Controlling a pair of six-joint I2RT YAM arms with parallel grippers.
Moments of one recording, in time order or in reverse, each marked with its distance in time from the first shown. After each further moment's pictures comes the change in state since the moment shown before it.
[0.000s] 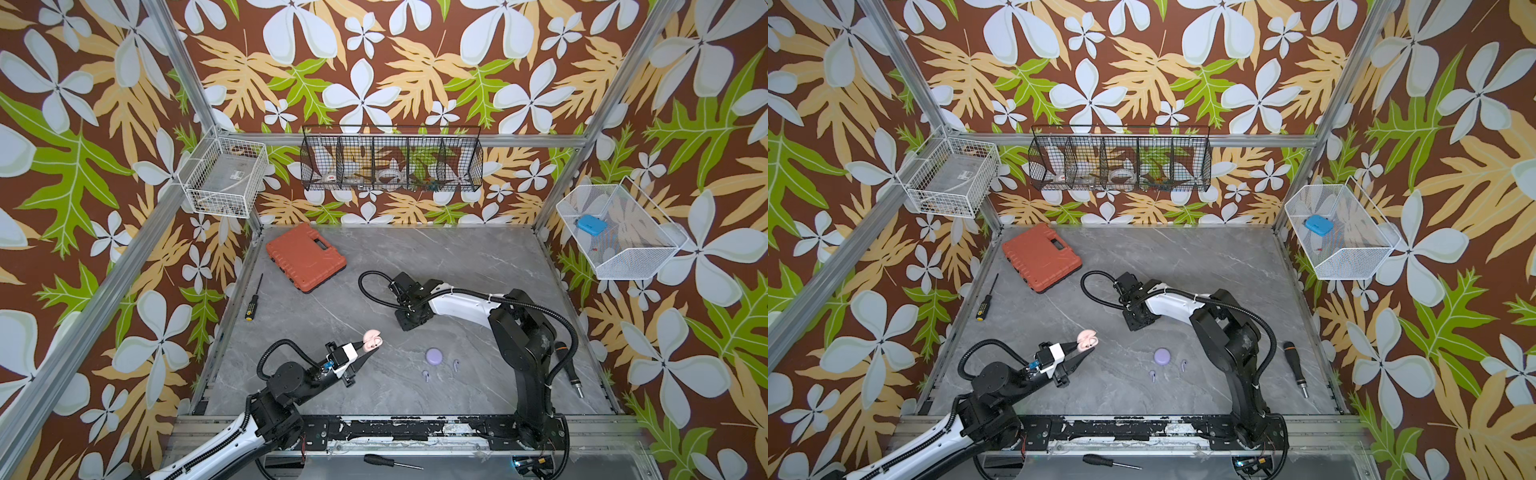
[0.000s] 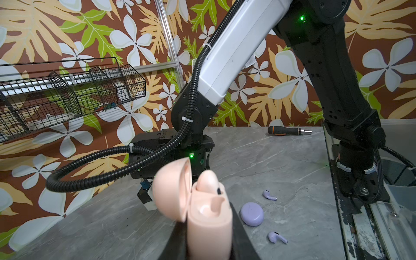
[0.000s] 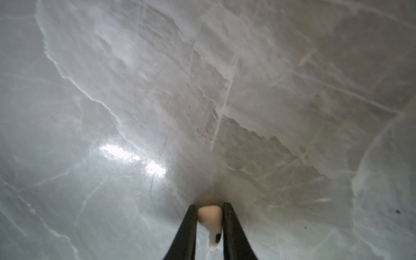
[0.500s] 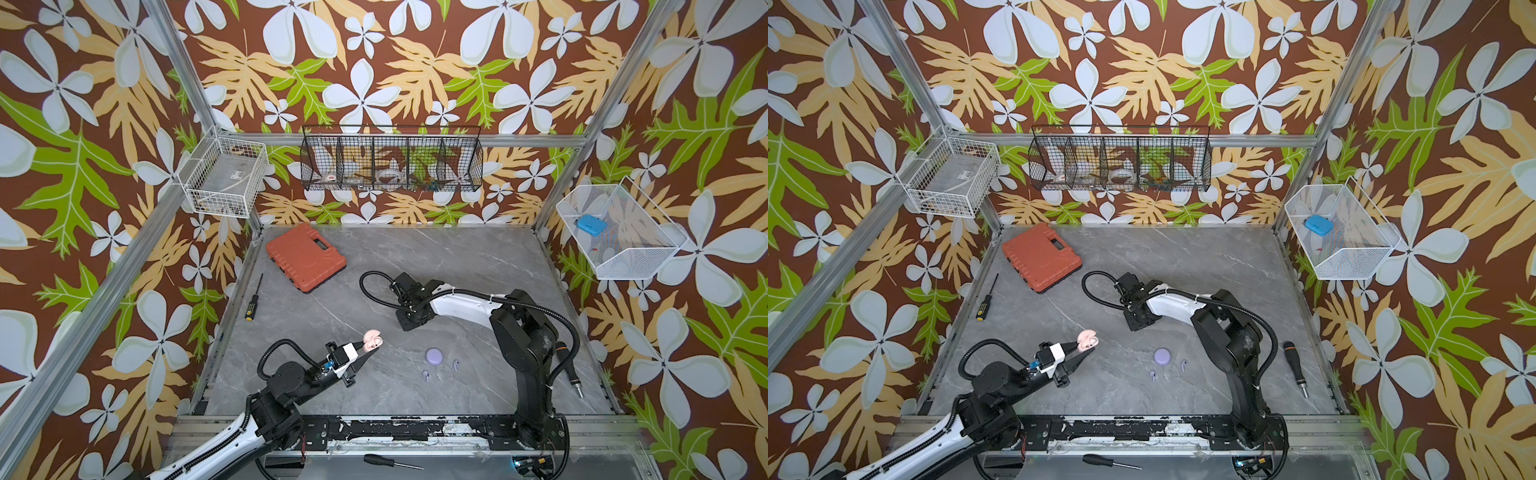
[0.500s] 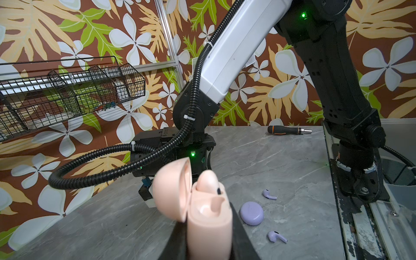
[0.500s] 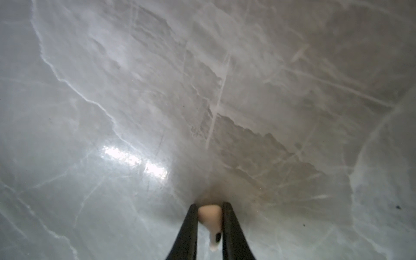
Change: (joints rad) left arm 0.000 0.004 0.000 0.000 0.000 0.000; right arm -0.005 -0.019 -0.026 0.014 -0.001 0.027
